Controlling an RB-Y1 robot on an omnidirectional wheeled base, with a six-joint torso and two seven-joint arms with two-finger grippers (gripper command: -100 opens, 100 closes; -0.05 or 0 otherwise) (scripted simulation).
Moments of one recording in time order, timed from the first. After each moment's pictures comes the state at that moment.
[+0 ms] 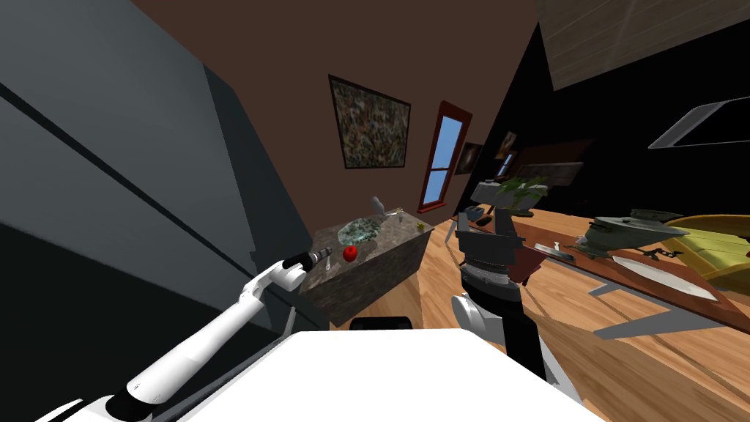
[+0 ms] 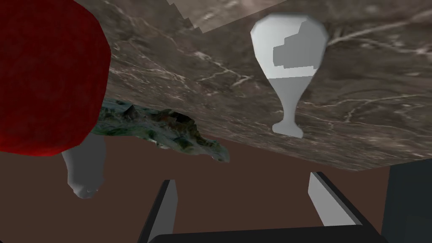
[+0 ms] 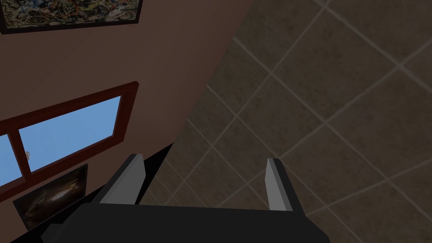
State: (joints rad) left arm 0.02 0.86 -0.23 -1.74 0.52 0.52 -0.79; right arm 0.51 0.00 -0.07 -2.39 -0.02 -0.63 -0.13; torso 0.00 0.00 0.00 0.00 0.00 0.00
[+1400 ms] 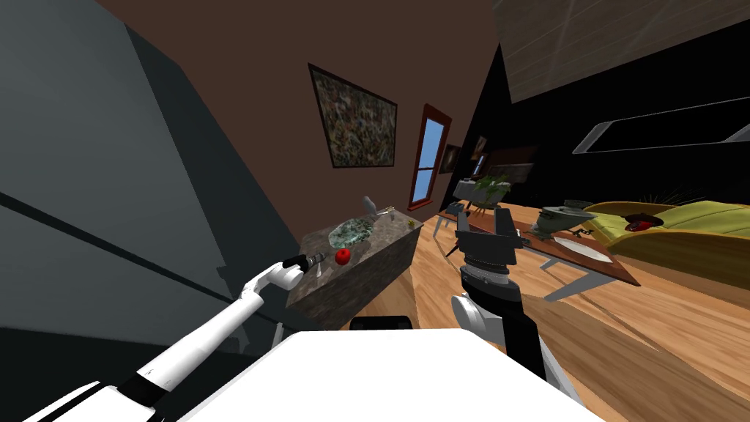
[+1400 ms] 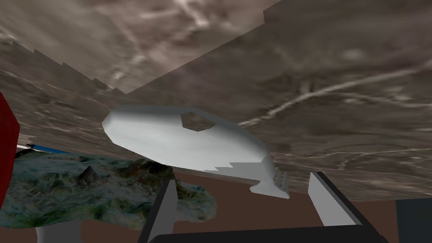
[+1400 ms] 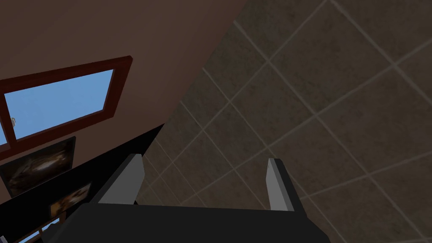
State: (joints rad) left arm -0.02 0.88 -0.27 -1.55 0.54 0.55 -0.83; right arm 0.51 0.01 -0.07 -2.39 -0.02 -0.63 -0.13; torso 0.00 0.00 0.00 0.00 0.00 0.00
